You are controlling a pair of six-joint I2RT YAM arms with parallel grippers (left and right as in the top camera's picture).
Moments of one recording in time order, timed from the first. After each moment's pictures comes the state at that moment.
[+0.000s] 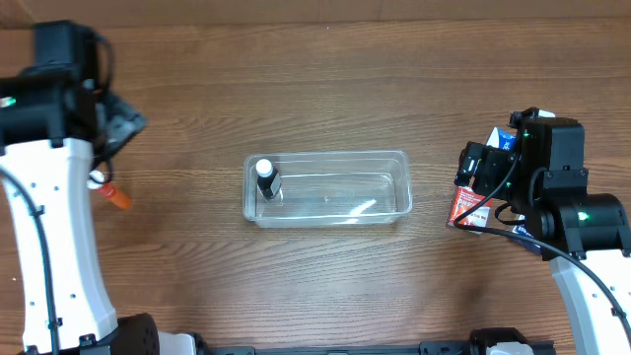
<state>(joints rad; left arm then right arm) 0.16 1.60 1.95 -1.61 -0.31 -0.73 0.05 1.11 1.14 -0.95 0.05 0.28</state>
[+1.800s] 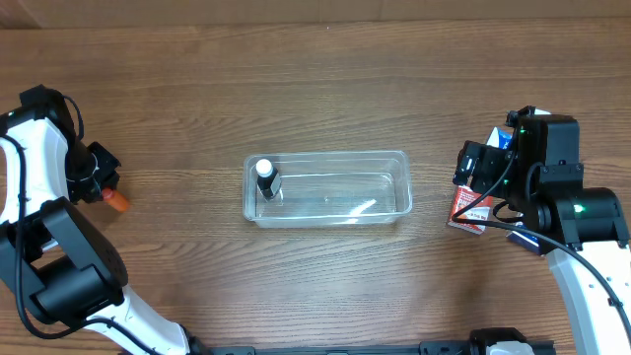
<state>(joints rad) 0.48 1.96 1.57 -1.19 -0.09 -0.41 0.05 1.14 1.14 -0.95 0.05 0.28</state>
